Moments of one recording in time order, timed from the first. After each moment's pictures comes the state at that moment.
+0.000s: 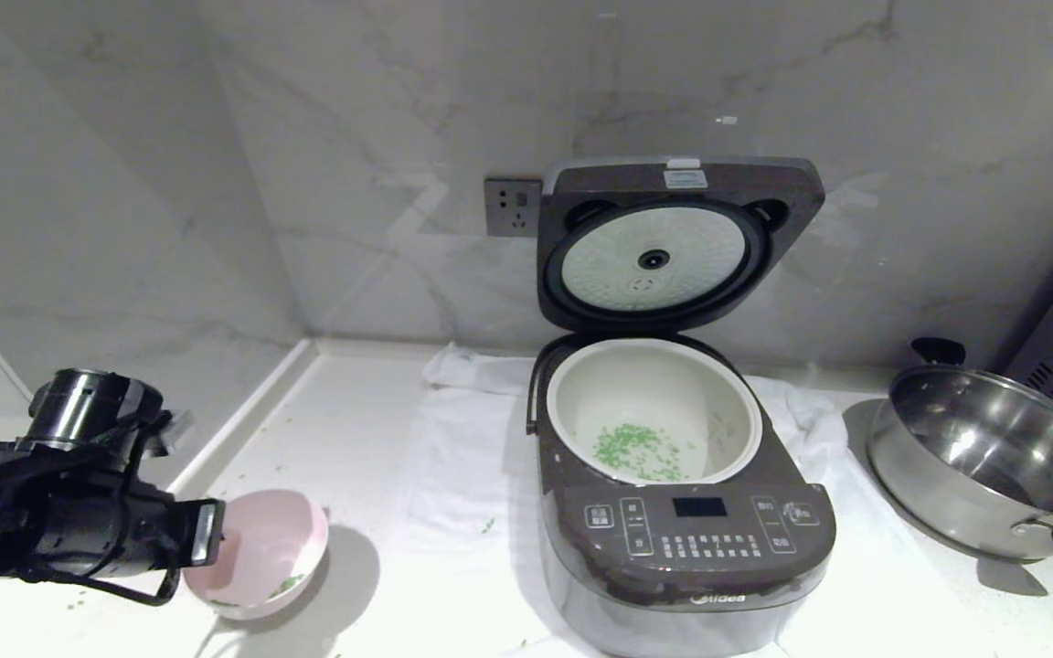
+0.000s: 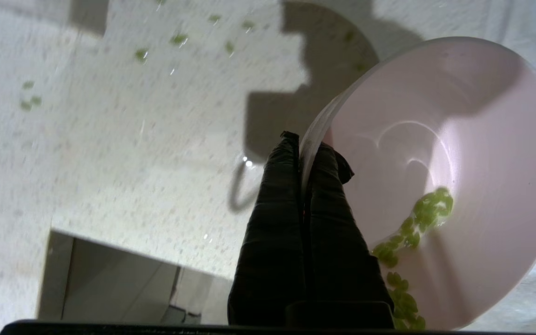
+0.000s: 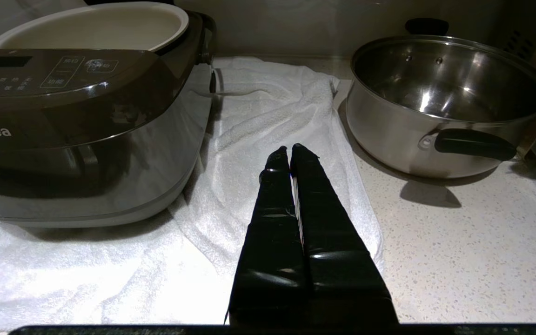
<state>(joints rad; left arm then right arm) -0.03 1.59 -0.64 0.04 0.04 -0.11 0.01 0.00 0.00 -0.01 0.00 0.01</state>
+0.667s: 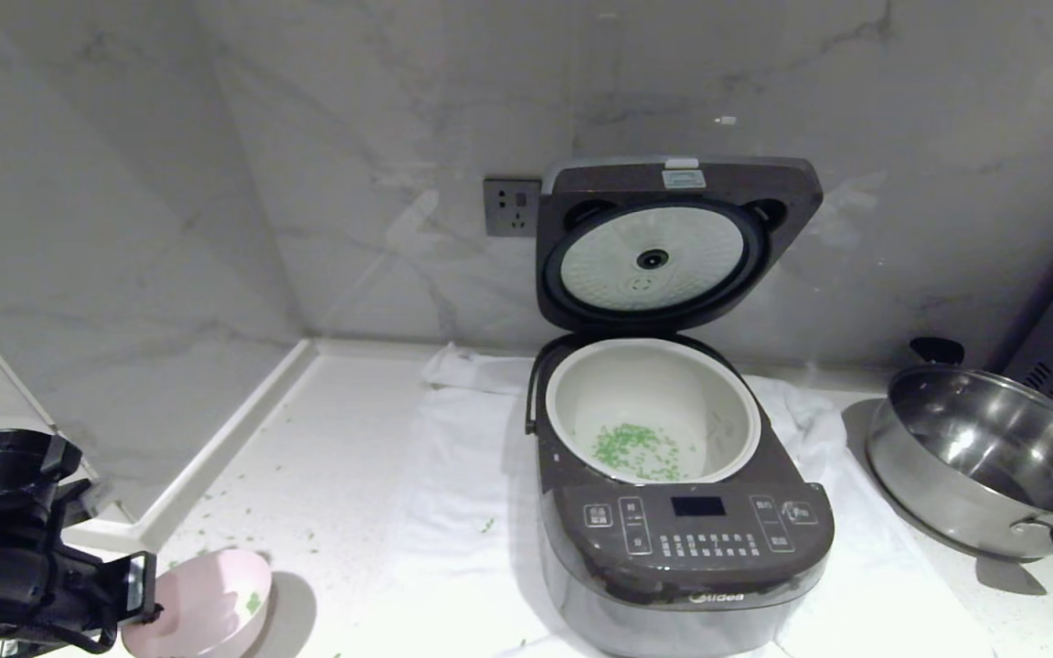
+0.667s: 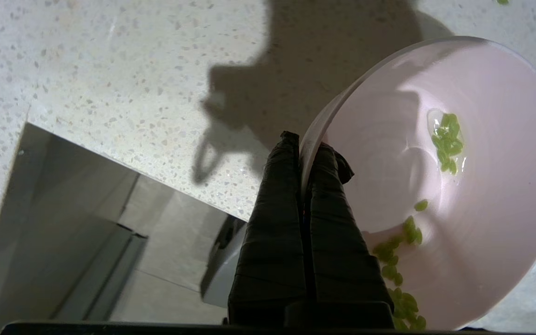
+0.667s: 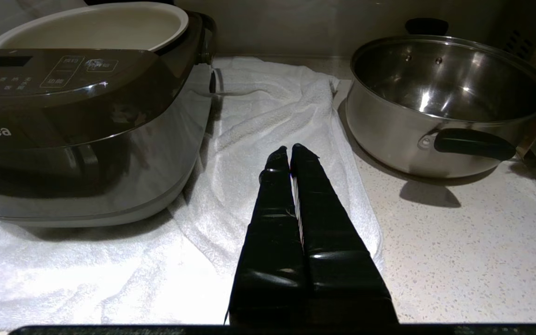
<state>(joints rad) 0.28 1.67 -0.56 0.08 -0.12 -0.11 0.01 0.00 0.00 -0.01 0.00 0.01</state>
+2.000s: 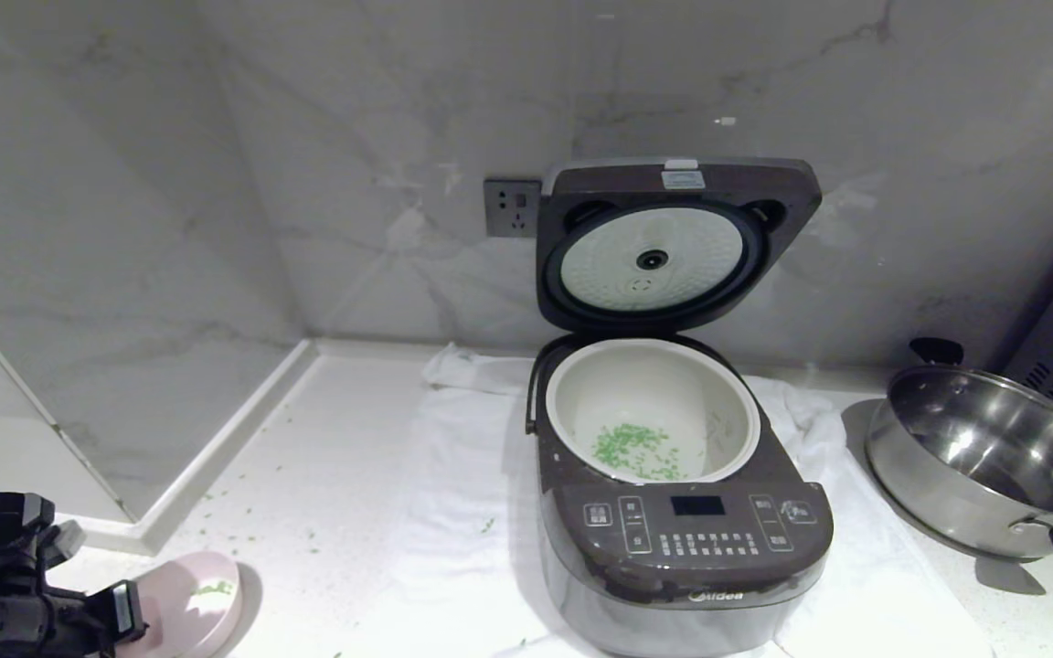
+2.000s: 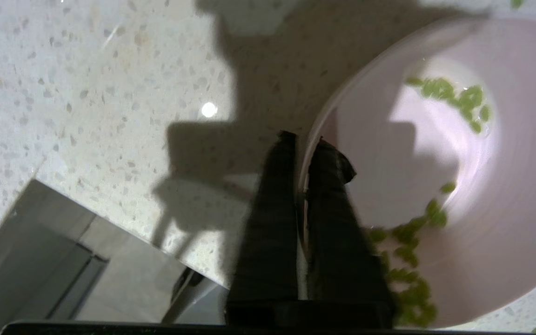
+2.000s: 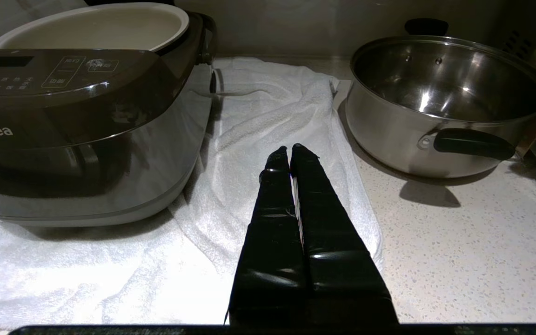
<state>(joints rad) 0.45 1.95 -0.39 -0.44 -0.11 -0.11 0.01 0.00 0.00 -0.01 0.00 0.01</state>
